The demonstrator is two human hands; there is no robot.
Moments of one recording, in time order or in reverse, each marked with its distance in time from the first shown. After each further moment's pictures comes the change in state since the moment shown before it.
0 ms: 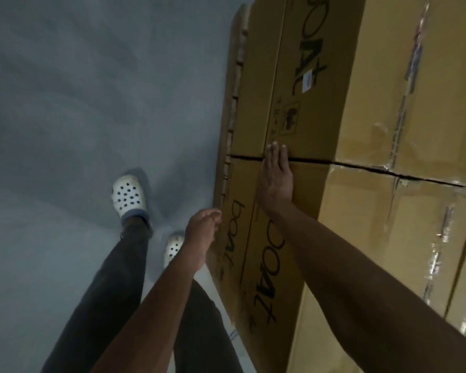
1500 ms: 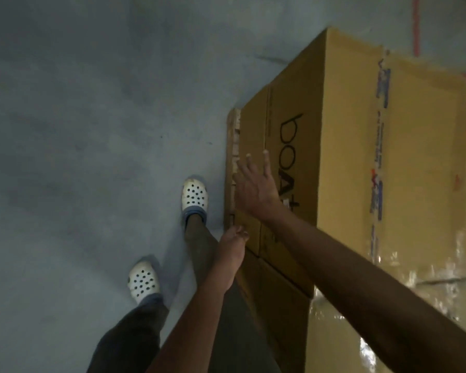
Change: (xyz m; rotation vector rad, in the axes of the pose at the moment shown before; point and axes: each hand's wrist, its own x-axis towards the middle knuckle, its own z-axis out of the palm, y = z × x) left_hand 0.041 0.231 0.082 0.083 -0.110 0.065; right_hand 0.161 0.162 -0.154 0.400 0.203 -0.202
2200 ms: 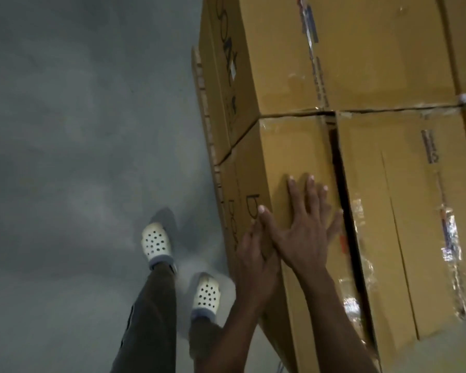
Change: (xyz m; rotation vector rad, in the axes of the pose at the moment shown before) left_hand -0.163 -0.343 0.079 0.545 0.104 0.751; right_hand -0.403 -0.145 0.223 0.934 0.462 0.781
